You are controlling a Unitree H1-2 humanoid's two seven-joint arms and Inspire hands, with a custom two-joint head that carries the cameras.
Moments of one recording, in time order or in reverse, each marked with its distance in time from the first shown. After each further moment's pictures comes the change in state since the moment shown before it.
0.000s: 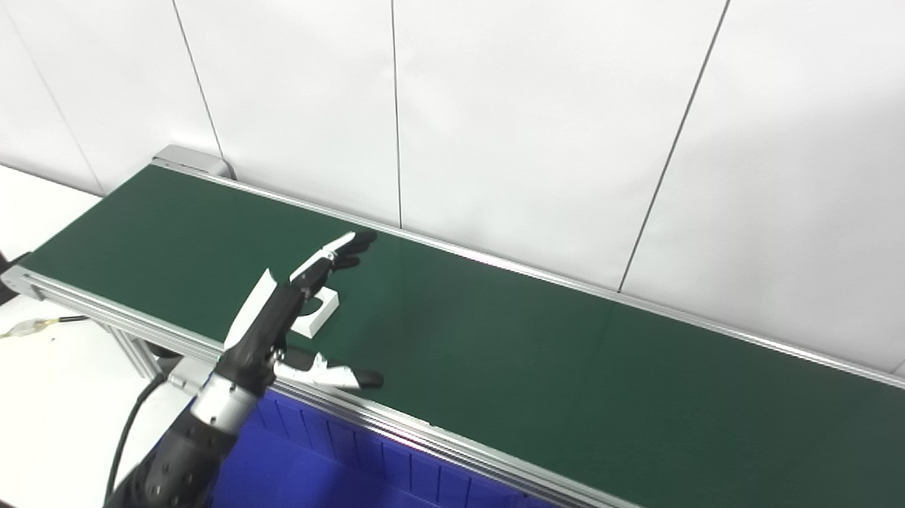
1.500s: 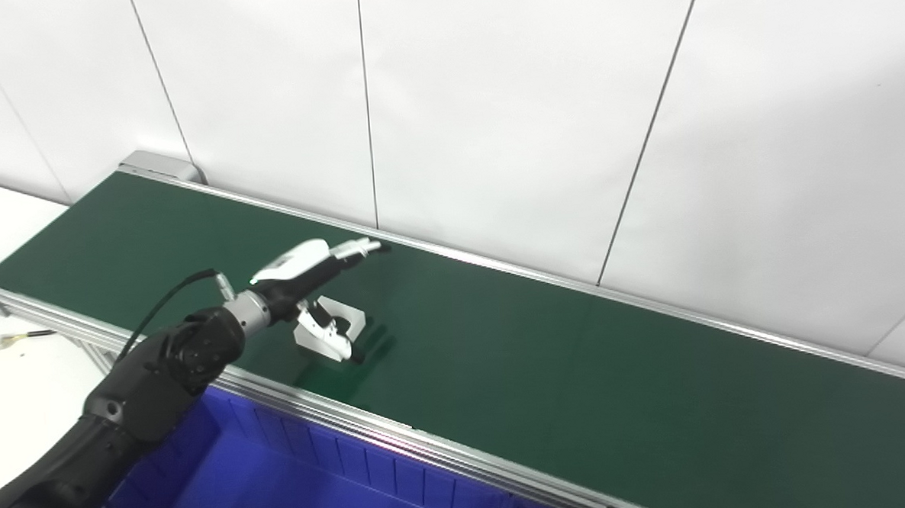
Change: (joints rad) left arm -0.387 0.191 -0.247 0.507 0.341 0.110 -0.153; right arm -0.024 0.006 0.050 0.007 -0.029 0.000 -0.082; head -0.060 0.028
